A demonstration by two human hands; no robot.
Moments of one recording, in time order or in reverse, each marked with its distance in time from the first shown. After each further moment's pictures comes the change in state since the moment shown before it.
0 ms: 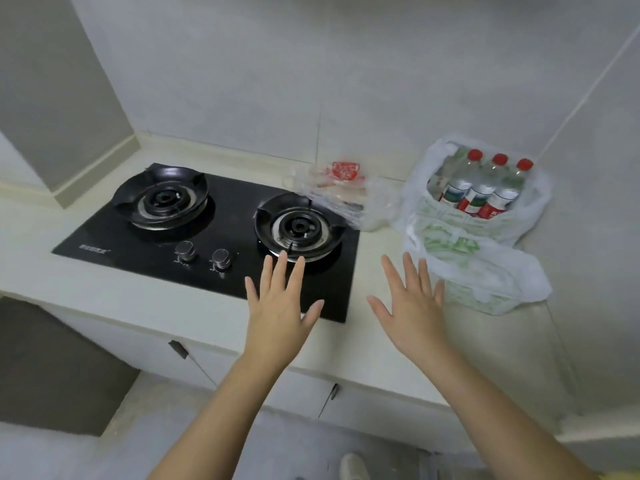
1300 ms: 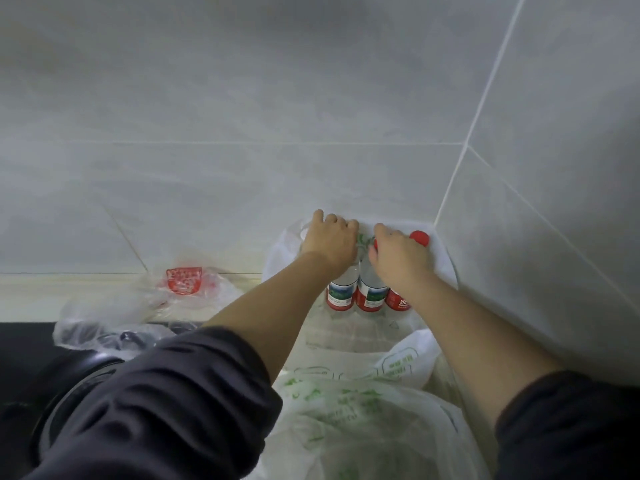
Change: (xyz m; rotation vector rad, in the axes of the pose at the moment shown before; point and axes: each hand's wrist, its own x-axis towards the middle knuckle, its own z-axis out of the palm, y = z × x) left_hand 0.454 0.359 0.166 0.609 -0.014 0.587; right_hand 0.382 0.312 -0.072 -0.164 0.207 0.147
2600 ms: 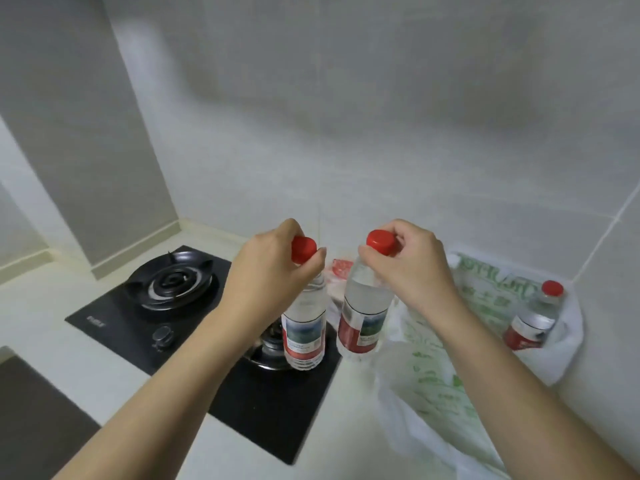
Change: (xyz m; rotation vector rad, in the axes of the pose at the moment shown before) left_hand -0.385 -0.130 -0.168 -0.572 0.521 -0.692; right_hand -0.194 -0.202 -0.189 1.100 0.098 -0.392
